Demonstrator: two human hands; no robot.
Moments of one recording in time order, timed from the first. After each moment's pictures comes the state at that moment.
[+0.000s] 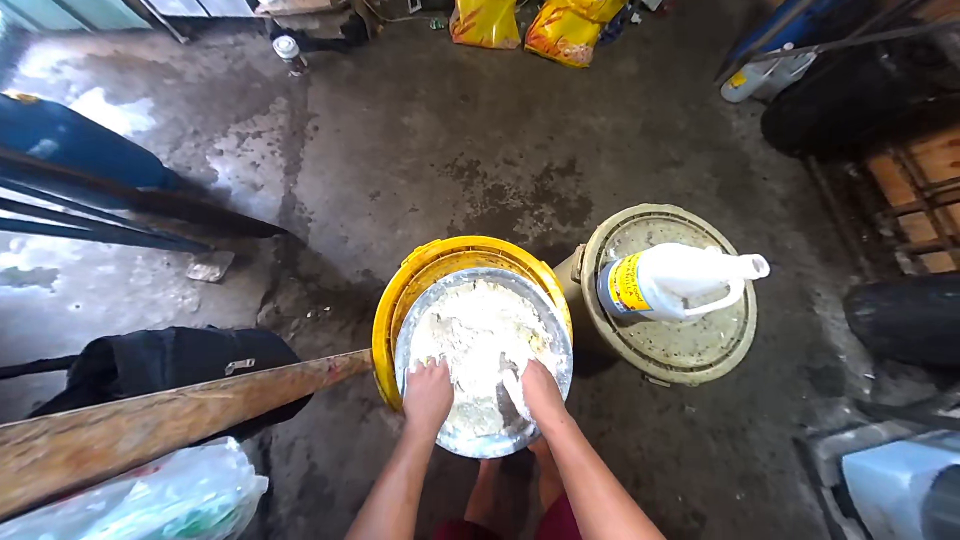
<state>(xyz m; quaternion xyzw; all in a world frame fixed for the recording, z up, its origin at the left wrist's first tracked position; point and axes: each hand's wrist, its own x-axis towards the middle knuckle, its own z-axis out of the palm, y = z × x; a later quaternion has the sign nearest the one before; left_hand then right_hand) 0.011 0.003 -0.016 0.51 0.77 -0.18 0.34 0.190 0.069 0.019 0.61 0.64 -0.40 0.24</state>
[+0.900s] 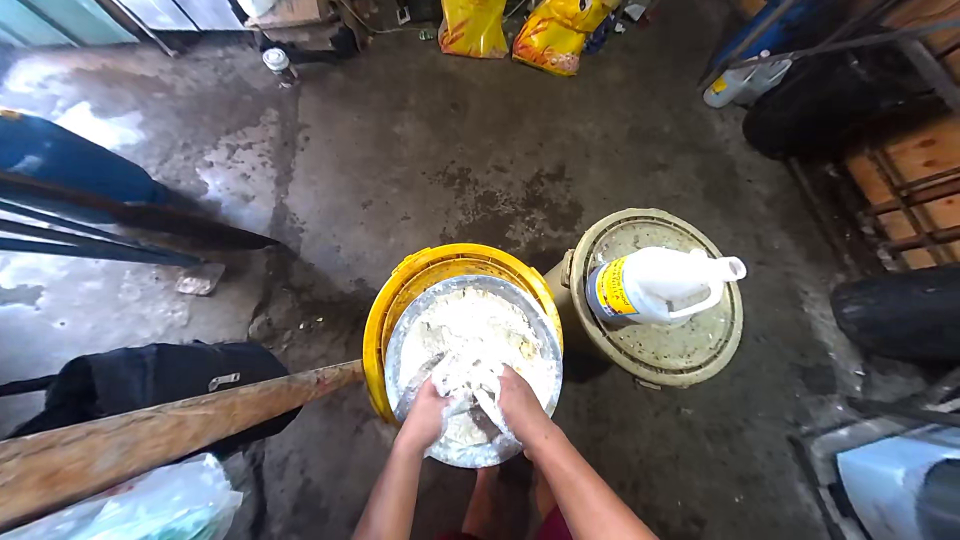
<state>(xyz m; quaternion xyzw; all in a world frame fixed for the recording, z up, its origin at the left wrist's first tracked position) 0.018 -0.014 0.020 0.22 0.70 0.33 0.59 0.189 0.056 0.017 0.50 0.73 -0.45 0.11</state>
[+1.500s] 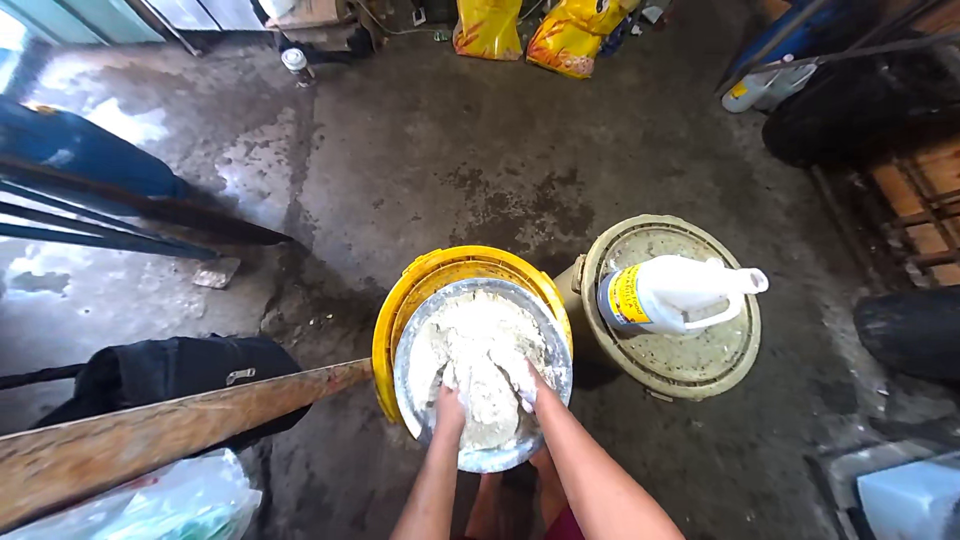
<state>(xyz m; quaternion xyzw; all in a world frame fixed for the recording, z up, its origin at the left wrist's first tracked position) 0.059 -0.009 -0.018 0.08 0.78 0.34 0.52 0.192 0.079 -0.040 0.62 0.40 -0.67 -0.04</state>
